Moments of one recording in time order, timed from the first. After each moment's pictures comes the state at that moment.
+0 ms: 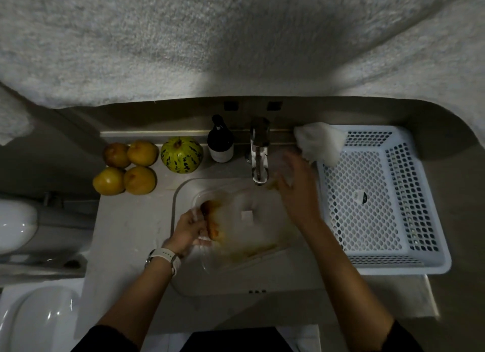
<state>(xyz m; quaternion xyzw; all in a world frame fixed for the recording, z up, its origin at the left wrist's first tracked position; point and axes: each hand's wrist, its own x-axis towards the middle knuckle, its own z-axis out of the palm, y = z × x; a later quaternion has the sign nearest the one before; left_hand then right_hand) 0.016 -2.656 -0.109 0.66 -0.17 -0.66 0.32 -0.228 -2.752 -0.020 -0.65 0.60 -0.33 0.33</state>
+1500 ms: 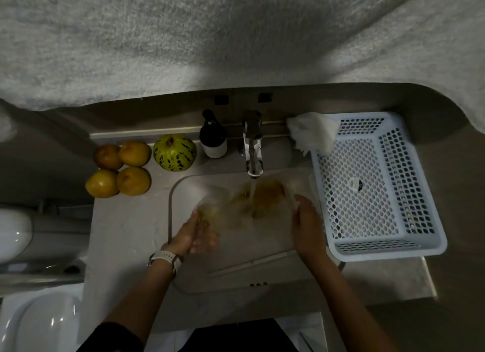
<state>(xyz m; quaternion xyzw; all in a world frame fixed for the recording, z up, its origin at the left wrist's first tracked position) 0.015 -2.648 -0.119 0.63 -0.13 -0.73 0.25 -0.265 -2.668 -0.073 -0.60 0.71 -0.22 0.29</state>
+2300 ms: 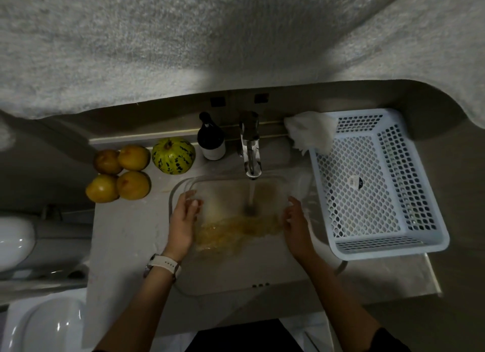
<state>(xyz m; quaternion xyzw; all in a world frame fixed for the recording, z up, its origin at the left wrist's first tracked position) 0.009 -2.660 -0.083 0.70 -0.38 -0.47 0.39 -0.259 -2.666 -0.116 -0.55 0.70 -0.22 0.41</state>
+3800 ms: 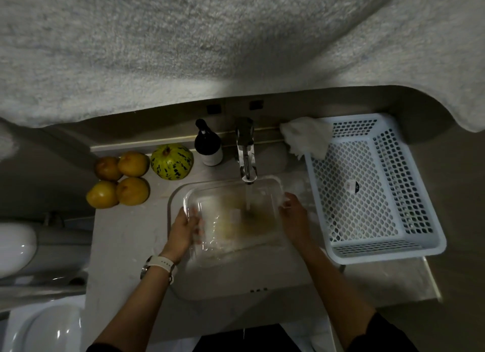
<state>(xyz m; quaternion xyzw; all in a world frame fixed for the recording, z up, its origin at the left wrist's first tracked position) 0.009 -2.659 -0.083 0.71 -0.32 -0.55 0.30 -0.257 -2.702 -0.098 -0.49 0.72 -0.23 0.44</state>
